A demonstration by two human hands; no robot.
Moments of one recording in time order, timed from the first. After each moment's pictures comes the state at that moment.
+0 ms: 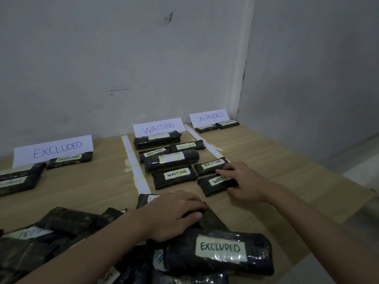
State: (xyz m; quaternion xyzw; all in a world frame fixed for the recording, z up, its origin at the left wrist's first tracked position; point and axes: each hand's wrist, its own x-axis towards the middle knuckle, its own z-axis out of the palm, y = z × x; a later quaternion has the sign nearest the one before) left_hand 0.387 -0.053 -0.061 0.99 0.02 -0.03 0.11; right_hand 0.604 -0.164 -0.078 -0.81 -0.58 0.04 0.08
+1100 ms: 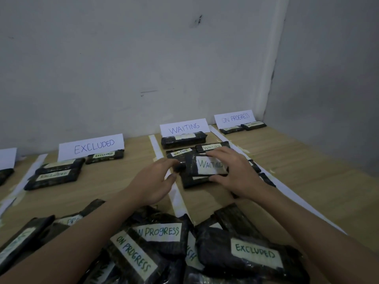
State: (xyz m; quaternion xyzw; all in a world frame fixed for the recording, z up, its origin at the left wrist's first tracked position) left_hand 0.346 0.018 -0.045 0.94 0.26 0.17 0.15; right_hand 0.529 -0.103 -0.053 -0.71 -0.62 -0.05 0.33
